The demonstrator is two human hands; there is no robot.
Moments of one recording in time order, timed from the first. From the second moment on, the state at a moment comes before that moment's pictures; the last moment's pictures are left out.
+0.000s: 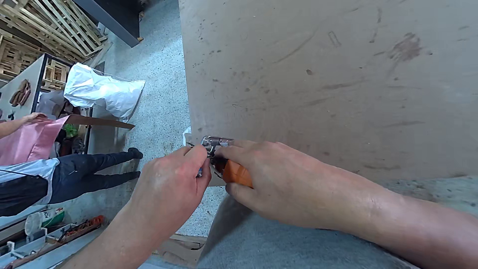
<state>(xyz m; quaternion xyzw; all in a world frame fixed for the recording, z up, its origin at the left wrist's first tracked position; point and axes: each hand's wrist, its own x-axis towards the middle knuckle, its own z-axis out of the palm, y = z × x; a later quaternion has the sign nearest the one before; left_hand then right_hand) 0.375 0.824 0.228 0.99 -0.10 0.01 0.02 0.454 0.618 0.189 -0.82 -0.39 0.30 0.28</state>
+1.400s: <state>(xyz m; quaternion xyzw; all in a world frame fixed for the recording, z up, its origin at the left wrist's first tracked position) 0.408 0.854 0.313 0.90 -0.38 -0.15 -0.16 0.455 0.620 0.187 -0.82 -0.41 0.30 0.27</state>
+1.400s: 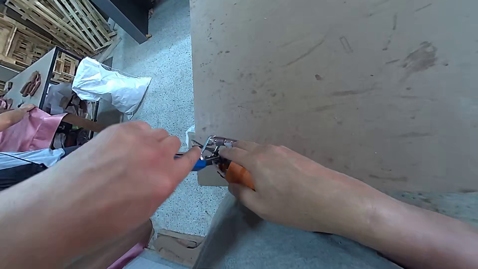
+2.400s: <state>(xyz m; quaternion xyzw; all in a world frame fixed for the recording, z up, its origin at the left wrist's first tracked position) 0.377 0.852 0.302 0.97 -0.23 -0.06 -0.07 0.524 0.627 0.153 -0.76 -0.43 0.28 0.39</state>
